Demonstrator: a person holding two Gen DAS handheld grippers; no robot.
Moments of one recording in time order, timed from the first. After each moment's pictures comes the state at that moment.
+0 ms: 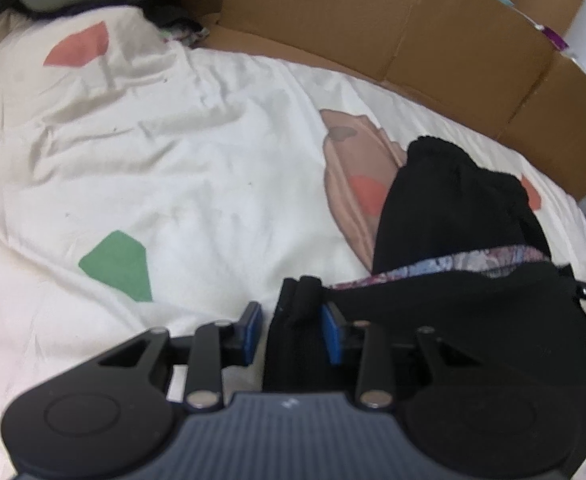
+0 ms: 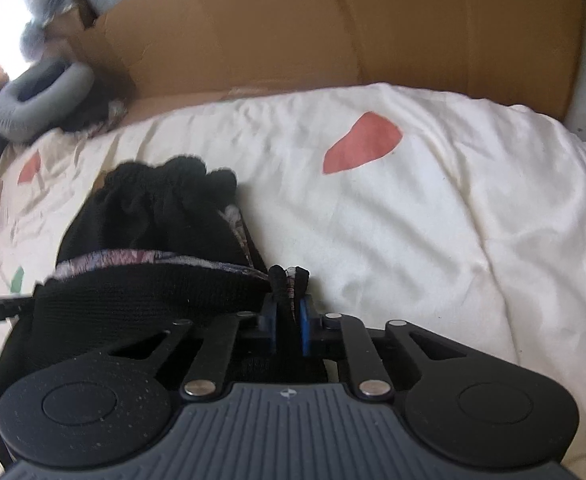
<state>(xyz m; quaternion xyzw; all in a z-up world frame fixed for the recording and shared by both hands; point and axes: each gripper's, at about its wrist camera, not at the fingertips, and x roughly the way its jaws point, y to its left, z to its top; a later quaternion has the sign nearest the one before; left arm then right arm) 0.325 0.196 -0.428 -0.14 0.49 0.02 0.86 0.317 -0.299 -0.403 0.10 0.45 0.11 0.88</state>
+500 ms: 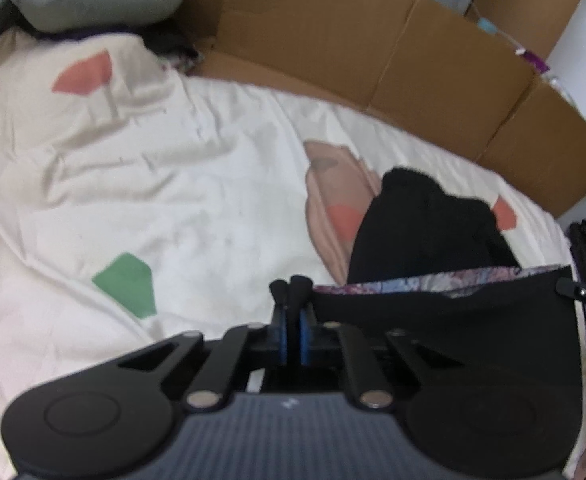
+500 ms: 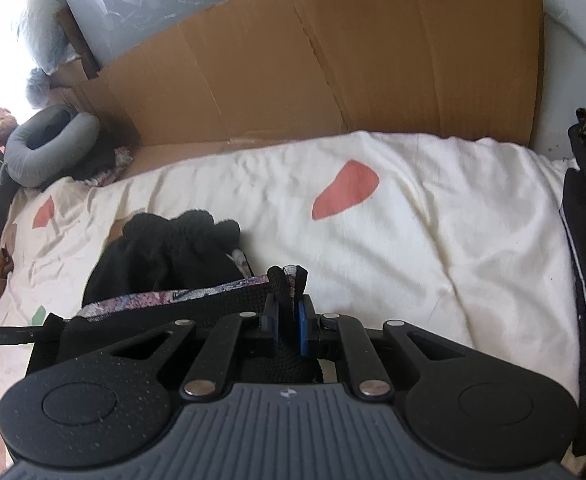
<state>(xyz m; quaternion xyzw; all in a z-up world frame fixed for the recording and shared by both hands) 0.312 0.197 -0.392 -0.15 0.46 0.01 0.88 0.301 -0.314 -0.371 0.13 0.40 0.11 0.90</state>
